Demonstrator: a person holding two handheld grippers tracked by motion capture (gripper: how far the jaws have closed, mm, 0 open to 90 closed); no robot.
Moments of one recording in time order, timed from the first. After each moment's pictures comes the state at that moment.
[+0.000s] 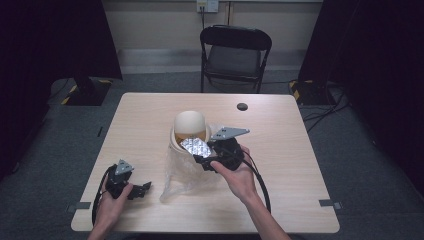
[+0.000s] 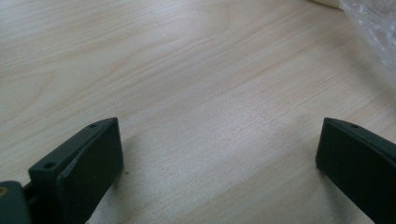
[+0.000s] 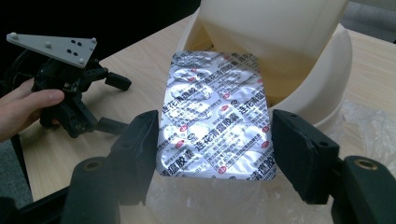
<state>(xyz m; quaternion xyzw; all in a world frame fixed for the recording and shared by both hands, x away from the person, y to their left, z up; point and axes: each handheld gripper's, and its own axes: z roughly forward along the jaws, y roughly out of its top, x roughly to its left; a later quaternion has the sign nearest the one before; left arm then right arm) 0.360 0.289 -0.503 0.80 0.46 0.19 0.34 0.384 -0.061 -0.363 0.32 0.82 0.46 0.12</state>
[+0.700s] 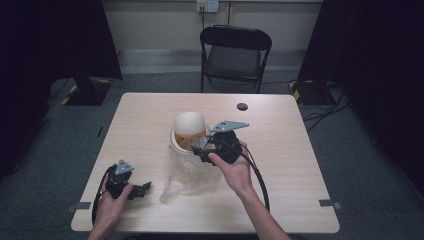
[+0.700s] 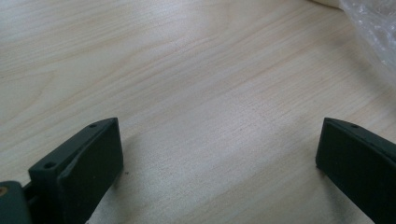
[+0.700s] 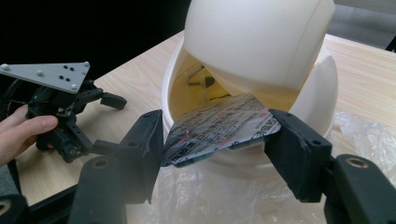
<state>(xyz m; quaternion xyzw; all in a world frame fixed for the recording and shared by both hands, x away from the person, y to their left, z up) 0.360 0.289 -0.503 0.80 0.46 0.19 0.34 0.399 -0.056 -0.358 0.34 0.80 0.48 0.12</state>
